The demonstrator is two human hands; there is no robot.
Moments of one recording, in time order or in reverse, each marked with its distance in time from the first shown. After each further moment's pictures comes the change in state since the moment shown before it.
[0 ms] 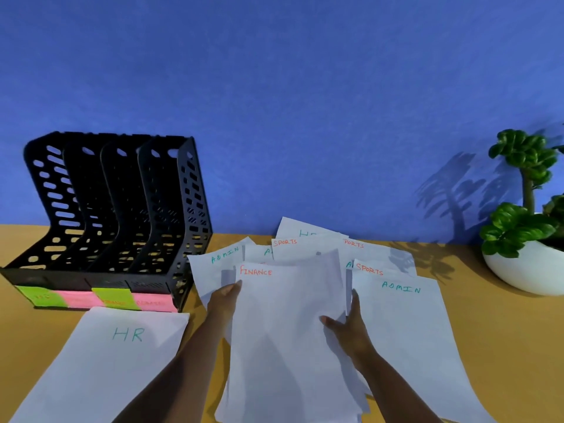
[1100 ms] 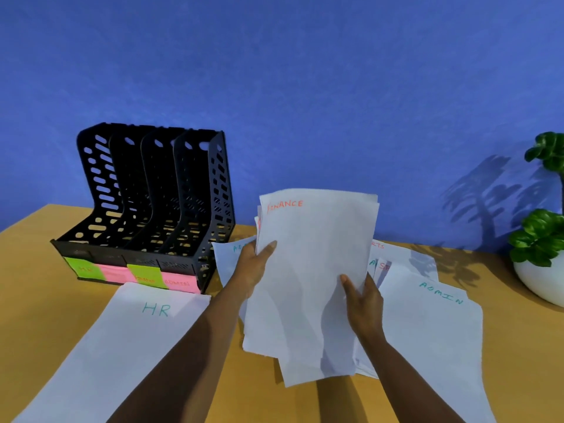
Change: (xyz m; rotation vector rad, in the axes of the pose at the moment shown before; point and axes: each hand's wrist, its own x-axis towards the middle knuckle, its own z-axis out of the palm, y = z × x) left_hand -0.059 0.070 0.000 -0.272 -0.140 0.272; right_hand -0.011 -0.041 0.006 0.045 0.196 -0.297
